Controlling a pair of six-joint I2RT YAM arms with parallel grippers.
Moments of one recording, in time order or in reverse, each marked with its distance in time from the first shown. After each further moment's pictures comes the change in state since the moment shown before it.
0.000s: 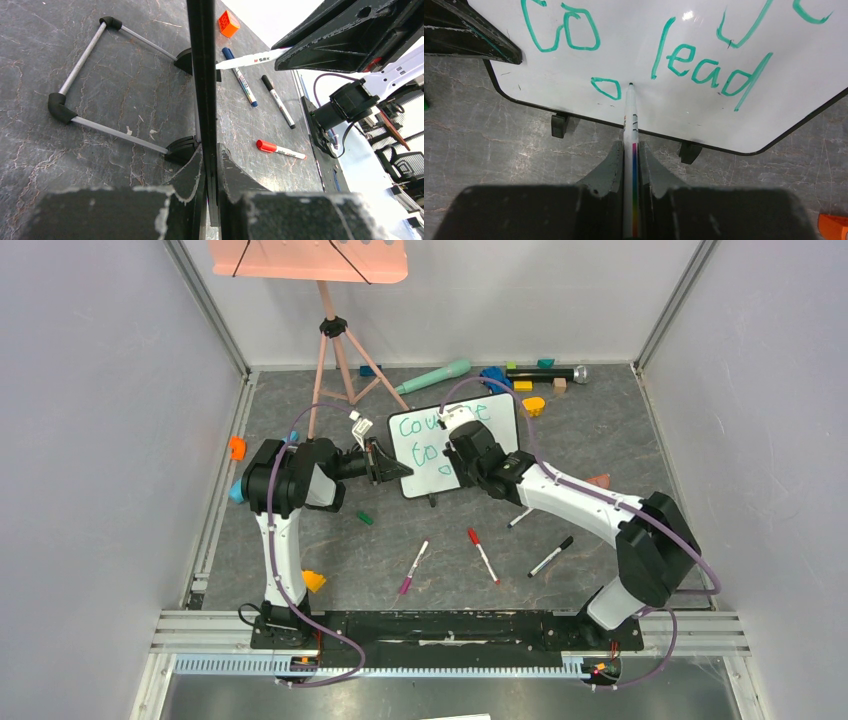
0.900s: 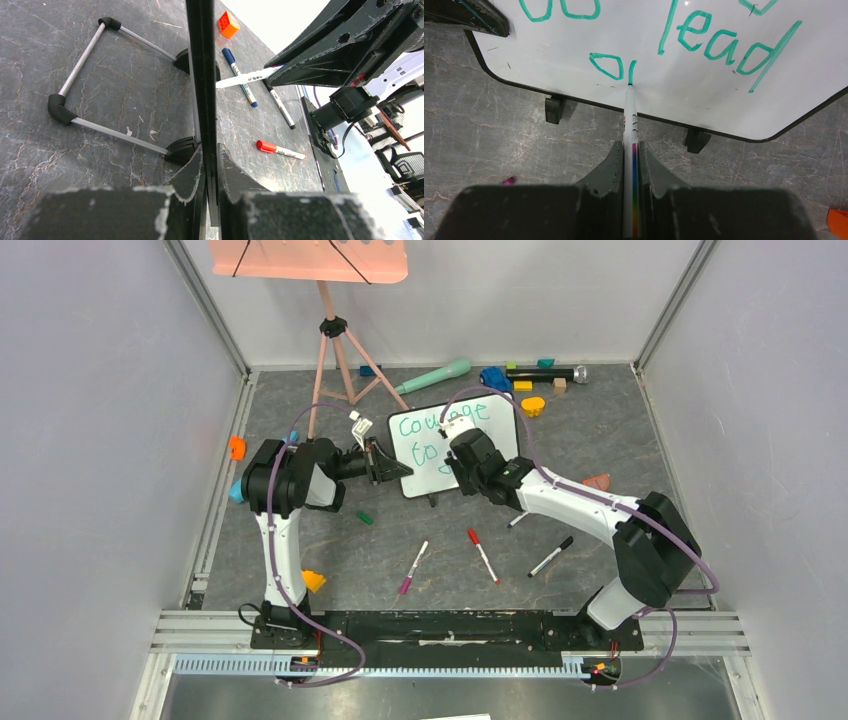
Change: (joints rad) left arm 0.000 0.000 0.000 0.000 0.000 0.000; right arm 0.002 0.004 -0.058 0.014 -0.011 0.001
